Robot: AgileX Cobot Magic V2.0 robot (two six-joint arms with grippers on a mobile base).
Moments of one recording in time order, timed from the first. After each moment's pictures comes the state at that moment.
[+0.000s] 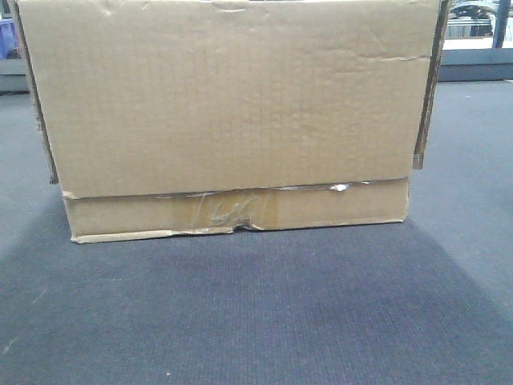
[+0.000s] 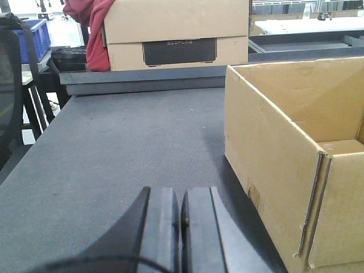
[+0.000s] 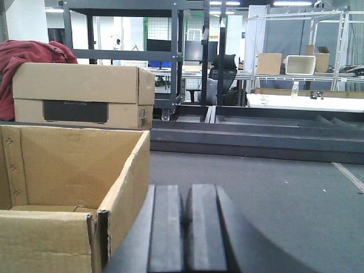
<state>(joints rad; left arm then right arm) 0.07 0.23 -0.51 -0.09 0.47 0.16 0.21 0.28 -0.44 -0.12 0.13 0.13</state>
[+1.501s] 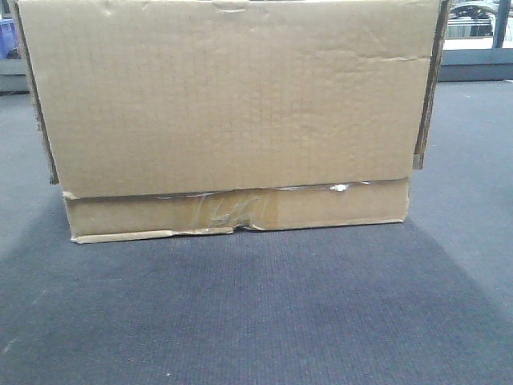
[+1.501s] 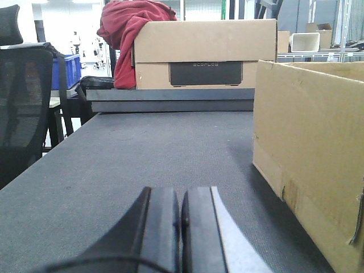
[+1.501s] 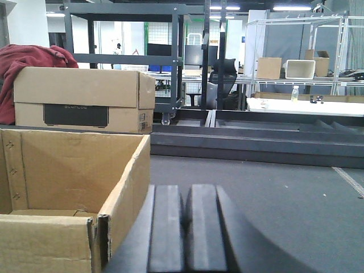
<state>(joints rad) 0.08 0.00 0.00 -0.10 -0.01 0.16 0.21 0.27 -0.44 -0.12 0.12 0.13</state>
